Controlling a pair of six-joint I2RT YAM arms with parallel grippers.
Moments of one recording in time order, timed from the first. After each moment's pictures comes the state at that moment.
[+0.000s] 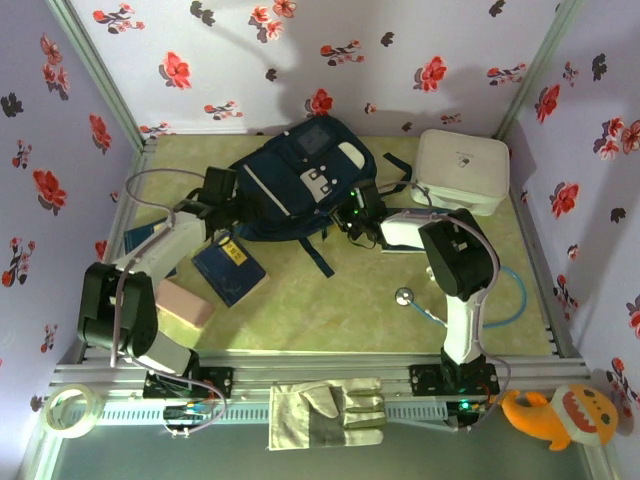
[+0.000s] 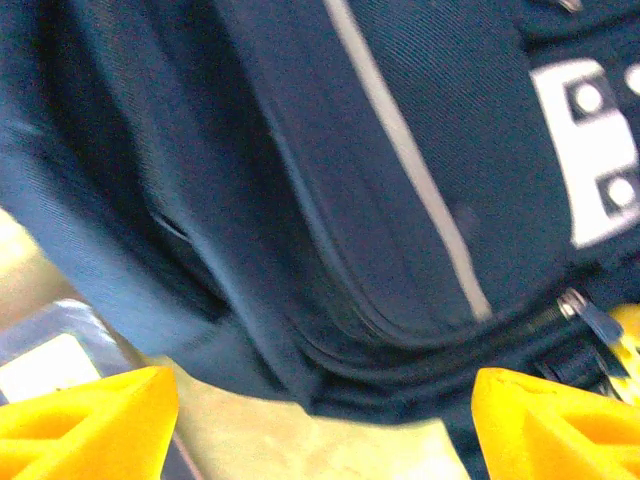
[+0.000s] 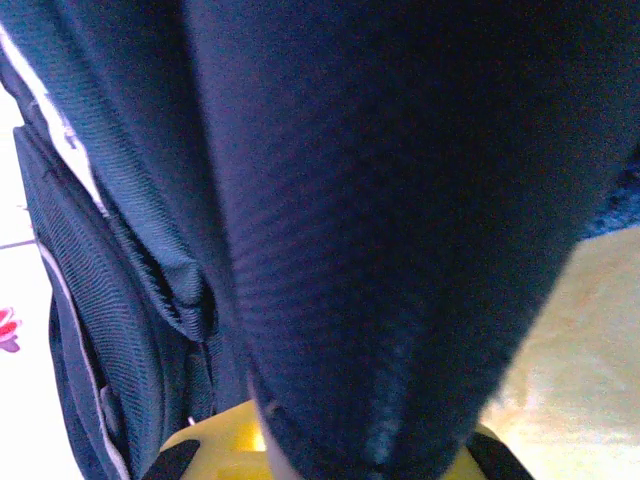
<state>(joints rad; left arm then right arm) -0.36 1.51 1.07 -0.43 0.02 -0.60 0.52 1.98 1.12 0.15 -0.22 1.29</state>
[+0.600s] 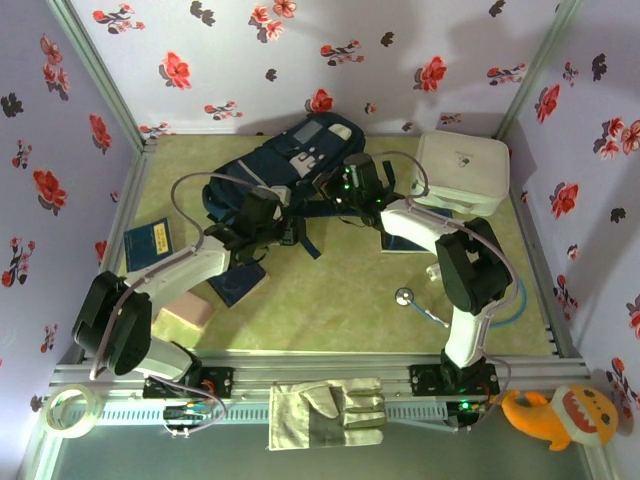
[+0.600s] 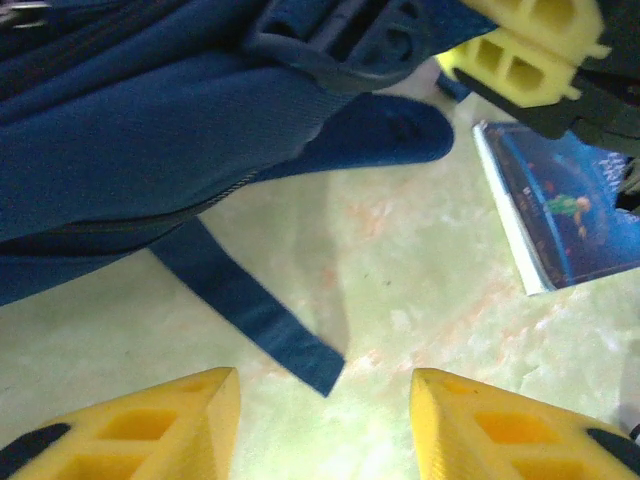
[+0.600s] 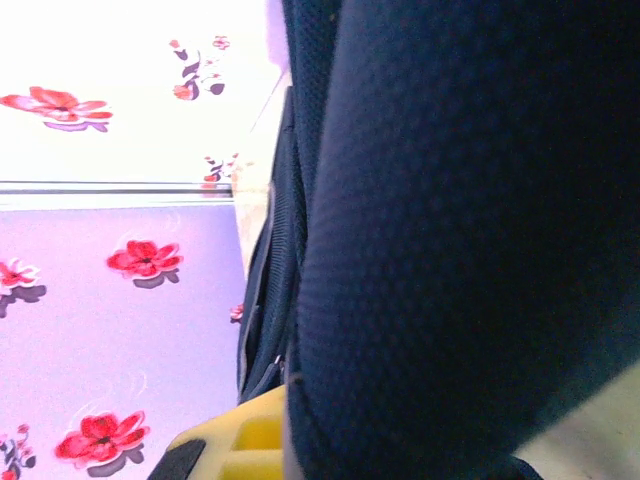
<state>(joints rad) -0.65 1.45 0.96 -0.21 0.02 -0.47 0.57 1.86 1.29 0.12 -0.25 1.25</state>
